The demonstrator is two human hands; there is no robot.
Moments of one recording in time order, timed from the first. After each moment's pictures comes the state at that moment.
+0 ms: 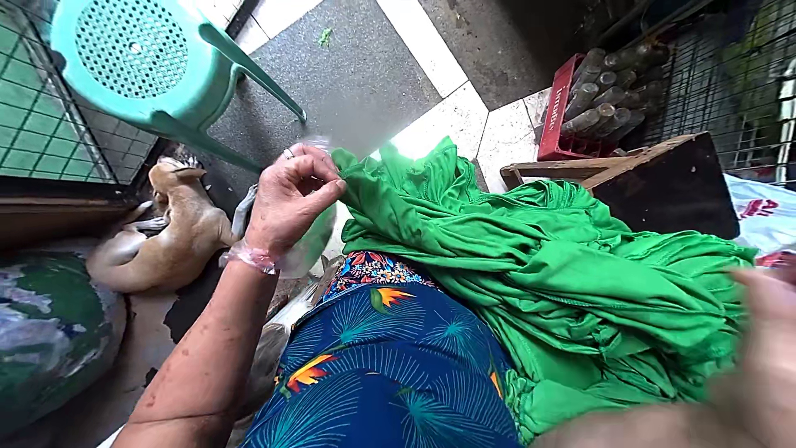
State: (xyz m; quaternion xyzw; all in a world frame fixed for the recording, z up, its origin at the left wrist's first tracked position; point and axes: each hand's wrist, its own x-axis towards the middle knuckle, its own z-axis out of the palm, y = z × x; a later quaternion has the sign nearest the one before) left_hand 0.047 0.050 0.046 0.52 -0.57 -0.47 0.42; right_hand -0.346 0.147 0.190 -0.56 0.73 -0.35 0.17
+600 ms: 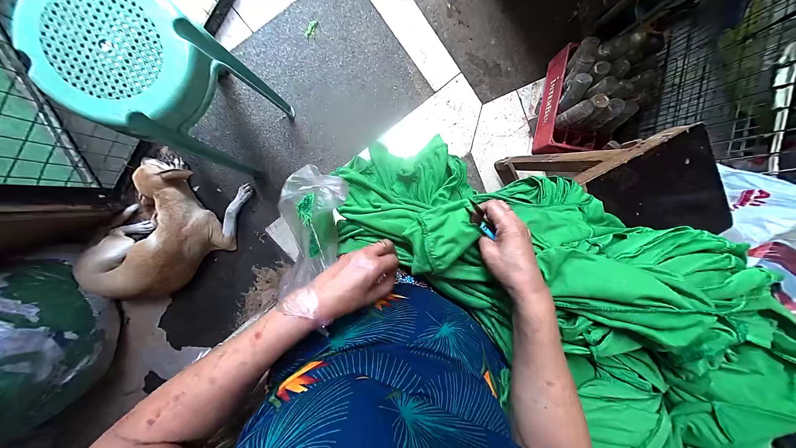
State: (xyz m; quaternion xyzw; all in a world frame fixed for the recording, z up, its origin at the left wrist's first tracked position) left_hand -0.014 0.107 0.023 0.36 -0.81 -0.45 0.14; right_hand -0.278 0.080 0.055 -0.68 0.65 -0.15 0.31
